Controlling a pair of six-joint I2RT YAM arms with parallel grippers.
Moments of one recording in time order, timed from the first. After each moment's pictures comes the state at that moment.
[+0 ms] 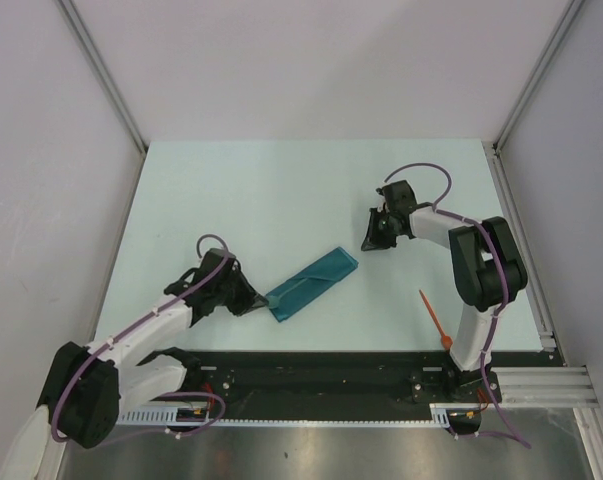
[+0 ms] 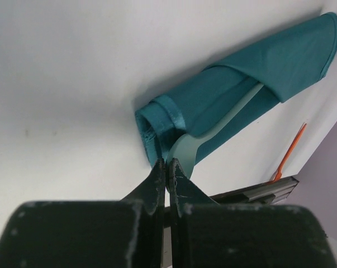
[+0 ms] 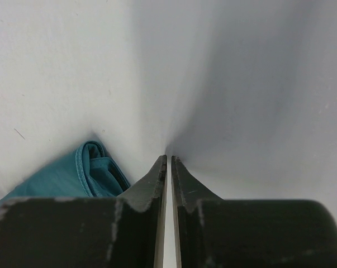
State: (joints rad) left arm -0.46 1.03 0.46 -0.37 0.18 -1.10; right arm 0.31 1.89 1.15 -0.29 -0.27 0.44
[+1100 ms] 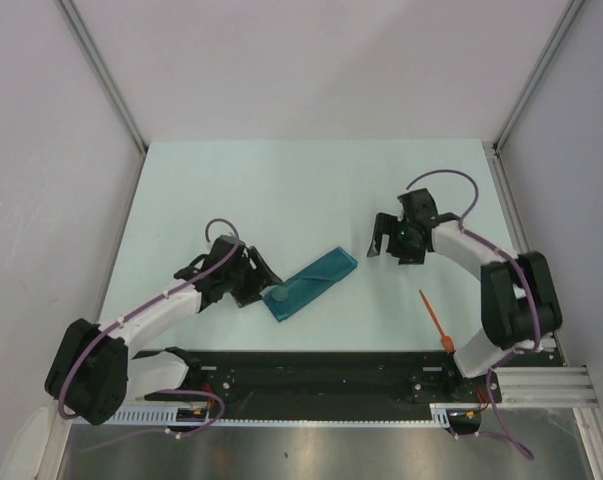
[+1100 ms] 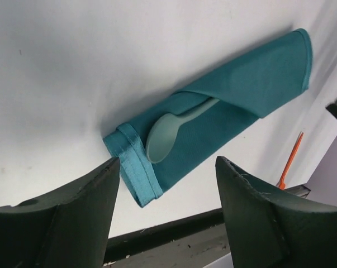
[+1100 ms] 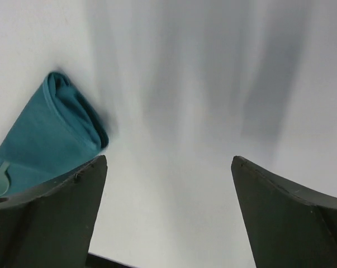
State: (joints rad) left arm -0.50 1.18 0.57 -0.31 0.12 -1.05; right arm 0.28 1.63 1.00 -0.43 -0.16 0.45
